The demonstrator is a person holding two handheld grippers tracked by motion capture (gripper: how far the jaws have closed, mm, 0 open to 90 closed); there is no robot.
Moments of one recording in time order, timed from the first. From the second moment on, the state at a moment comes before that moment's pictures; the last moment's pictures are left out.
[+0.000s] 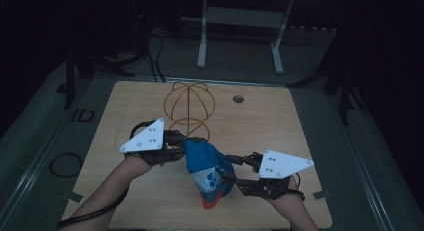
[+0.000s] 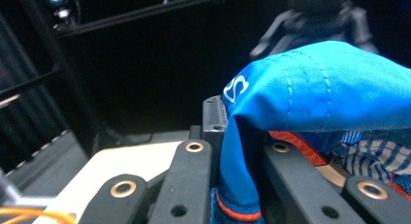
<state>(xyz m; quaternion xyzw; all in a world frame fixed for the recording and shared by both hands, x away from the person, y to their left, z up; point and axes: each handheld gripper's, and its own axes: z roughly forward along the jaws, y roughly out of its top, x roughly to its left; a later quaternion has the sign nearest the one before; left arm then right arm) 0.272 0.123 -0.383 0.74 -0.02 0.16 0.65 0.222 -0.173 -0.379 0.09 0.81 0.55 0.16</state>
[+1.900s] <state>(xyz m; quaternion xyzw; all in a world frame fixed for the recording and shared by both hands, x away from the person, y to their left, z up) 0.253 0.198 -0.423 0.75 0.19 0.26 0.58 0.266 -0.181 -0.312 0.19 0.73 0.60 0.25</state>
